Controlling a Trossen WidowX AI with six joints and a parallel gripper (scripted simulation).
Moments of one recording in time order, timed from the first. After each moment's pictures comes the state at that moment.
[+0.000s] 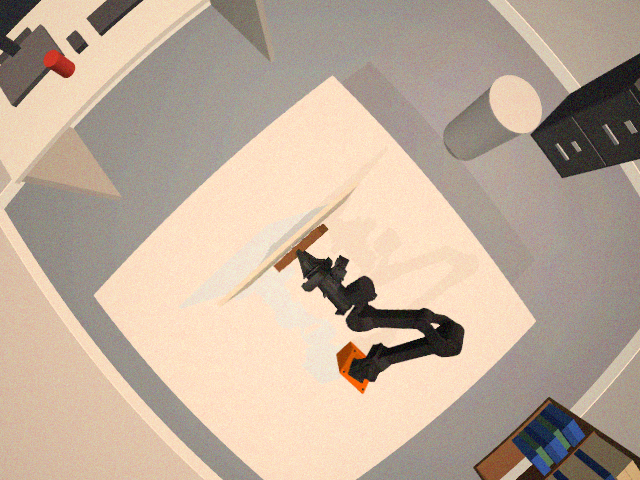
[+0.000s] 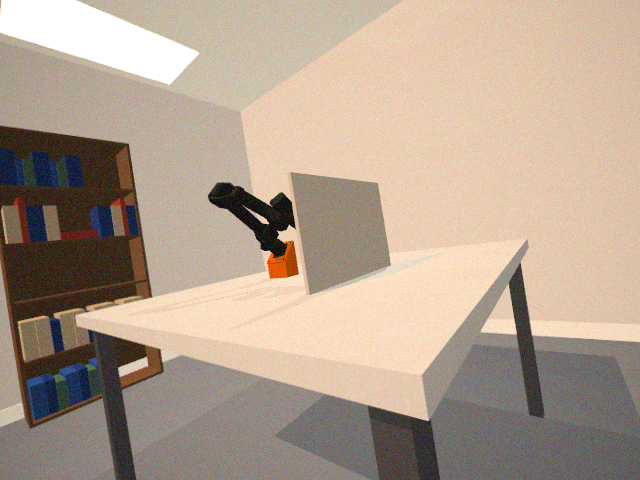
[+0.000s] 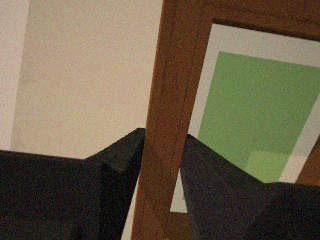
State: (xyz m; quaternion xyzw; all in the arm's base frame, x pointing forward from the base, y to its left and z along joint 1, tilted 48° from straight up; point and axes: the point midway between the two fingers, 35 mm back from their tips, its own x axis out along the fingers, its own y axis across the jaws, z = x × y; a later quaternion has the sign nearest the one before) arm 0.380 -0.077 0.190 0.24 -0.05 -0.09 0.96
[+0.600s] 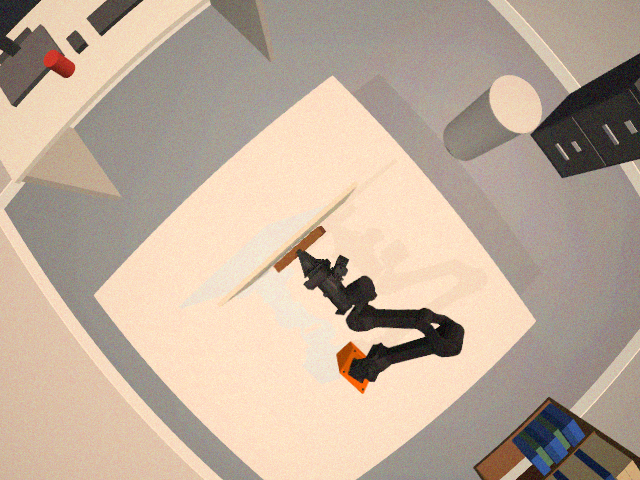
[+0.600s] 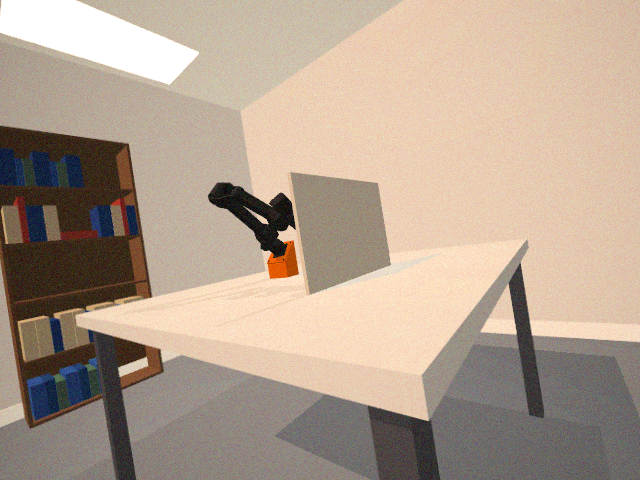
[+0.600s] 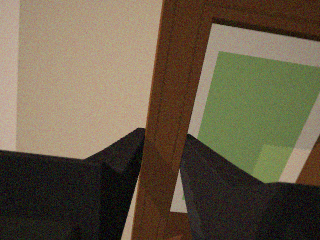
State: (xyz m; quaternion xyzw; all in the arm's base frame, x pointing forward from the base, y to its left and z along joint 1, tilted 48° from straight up) arm 0.380 -0.078 0.190 0.29 -0.05 -0.09 0.95
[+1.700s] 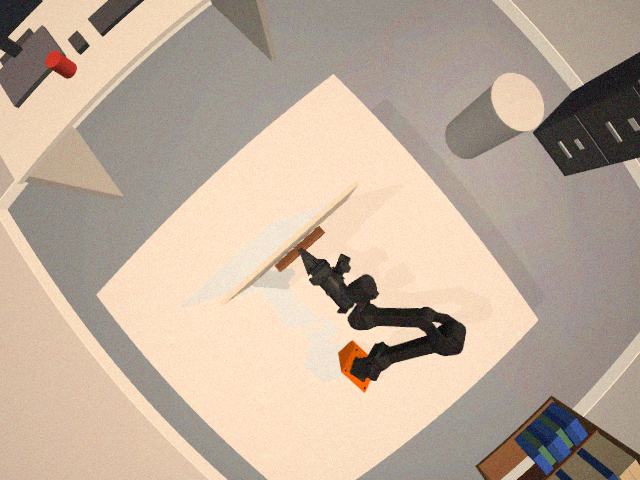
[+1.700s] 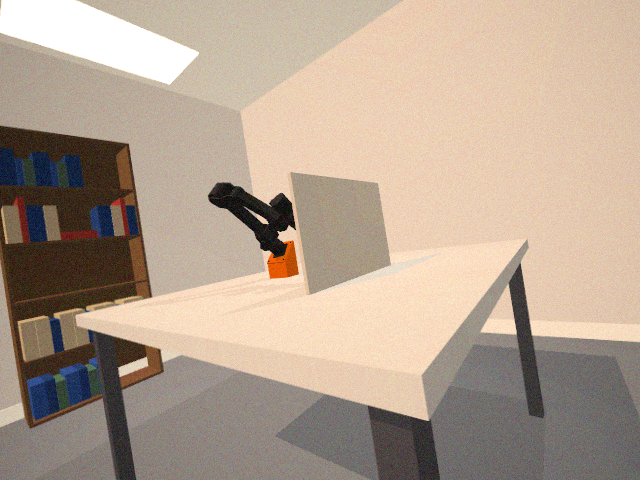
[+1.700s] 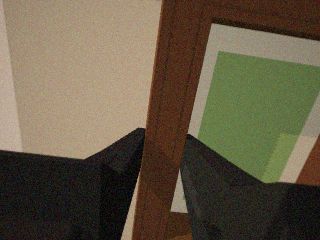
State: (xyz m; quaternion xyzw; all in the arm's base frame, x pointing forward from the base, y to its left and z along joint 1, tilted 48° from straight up) arm 0.380 -0.079 0.189 0.36 -0.06 -0.08 0.93
